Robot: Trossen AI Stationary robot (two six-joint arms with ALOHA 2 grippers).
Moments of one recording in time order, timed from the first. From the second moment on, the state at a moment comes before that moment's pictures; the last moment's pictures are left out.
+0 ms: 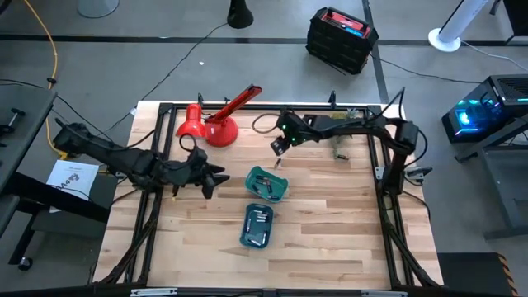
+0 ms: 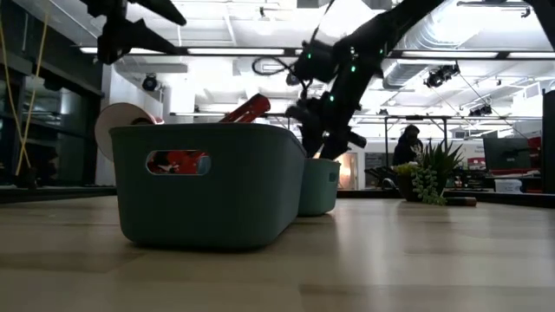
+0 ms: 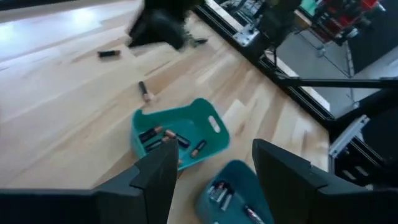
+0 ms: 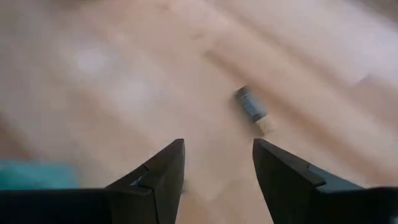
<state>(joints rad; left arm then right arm) -0.33 0.95 0.75 -0.35 -0.53 -0.86 -0.35 1.84 1.24 -0.44 0.10 0.49</state>
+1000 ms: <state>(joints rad) -0.41 0.99 0.75 -0.22 -0.54 -0.90 -0.32 2.00 1.24 -0.49 0.14 0.24</state>
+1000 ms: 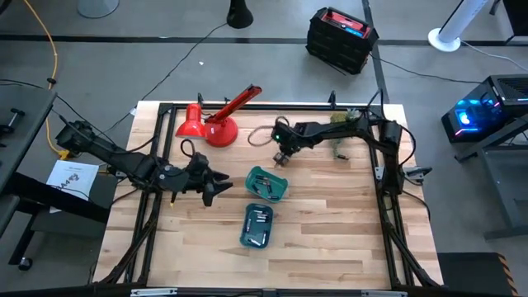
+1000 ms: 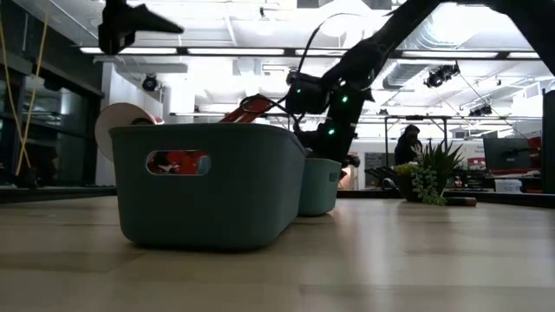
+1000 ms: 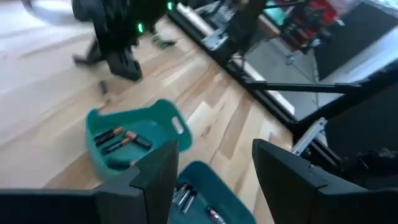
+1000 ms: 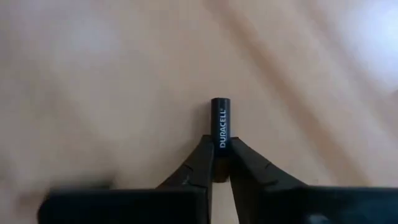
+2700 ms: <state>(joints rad) -0.33 0.98 0.75 -0.27 -0.50 -0.84 -0.25 1.96 1.35 -0.54 0.09 0.38</state>
